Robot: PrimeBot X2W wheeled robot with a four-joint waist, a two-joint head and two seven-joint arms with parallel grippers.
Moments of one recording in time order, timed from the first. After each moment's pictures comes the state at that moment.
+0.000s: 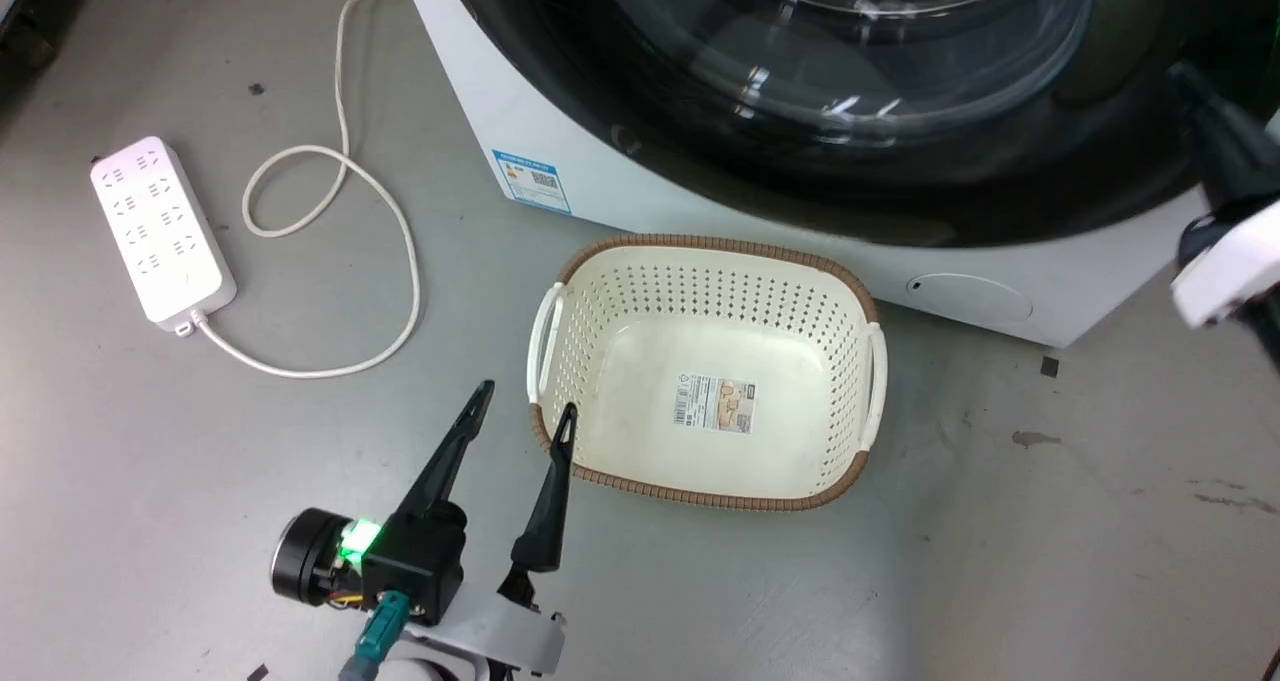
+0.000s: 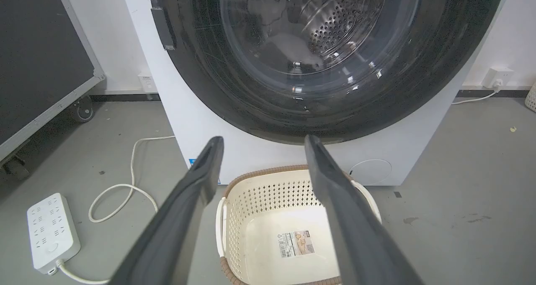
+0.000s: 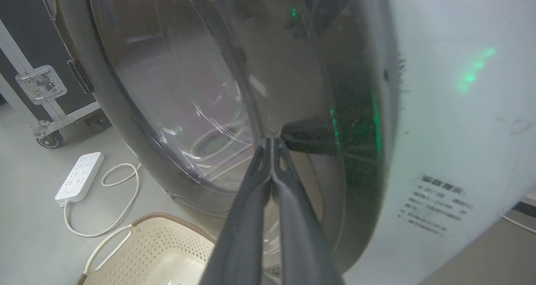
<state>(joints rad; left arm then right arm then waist) -0.09 0.07 -0.22 0.03 -0.04 -0.05 -0.26 -0.73 -0.49 0.24 0.48 0.51 0.13 -0.09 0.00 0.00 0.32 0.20</state>
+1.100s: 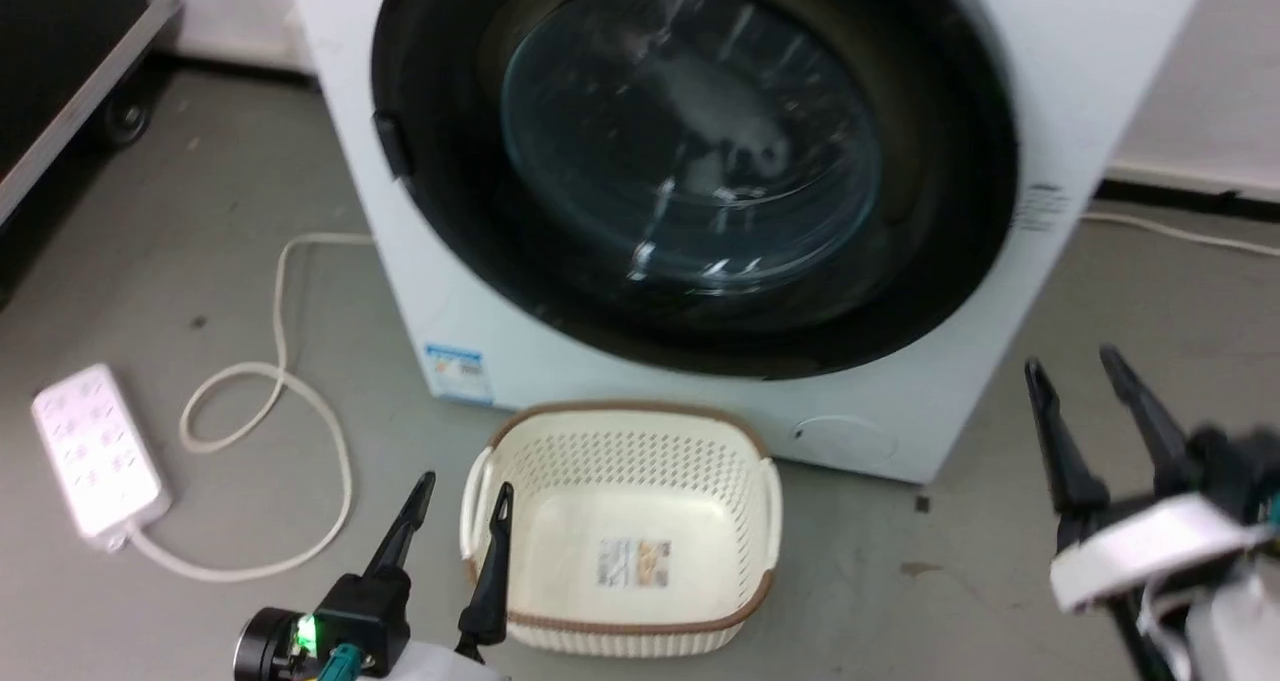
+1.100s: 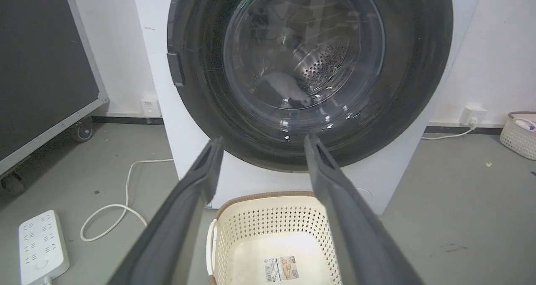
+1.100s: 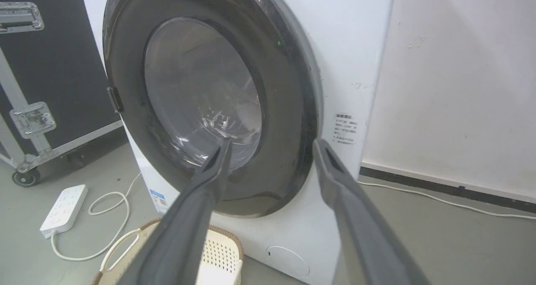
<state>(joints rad) 0.01 0.07 -0.14 0.11 -0.09 -0.06 -0.26 -0.23 -0.27 0.08 0.29 0.30 0.13 -0.26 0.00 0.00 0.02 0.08</state>
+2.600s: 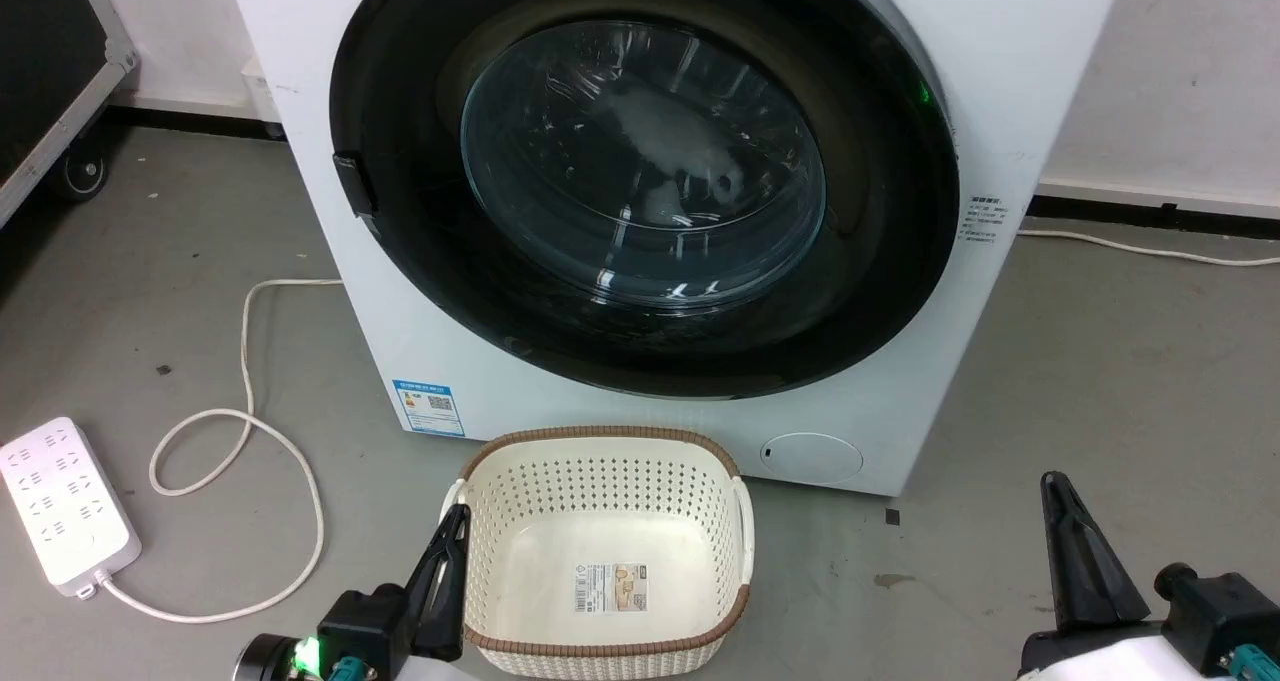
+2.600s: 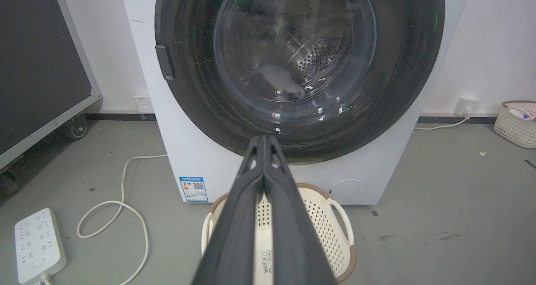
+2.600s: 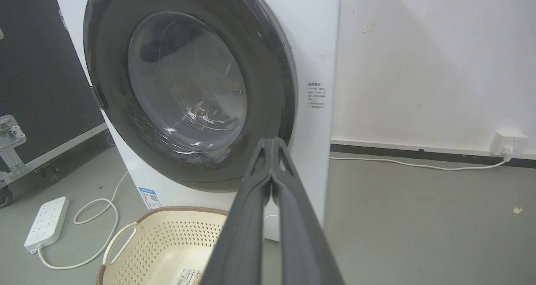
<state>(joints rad) 0.03 0.06 -0.11 0.15 -0.06 -0.04 -0.24 0.06 -0.06 -0.04 0.05 0.13 0.13 -0.24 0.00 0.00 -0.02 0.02</state>
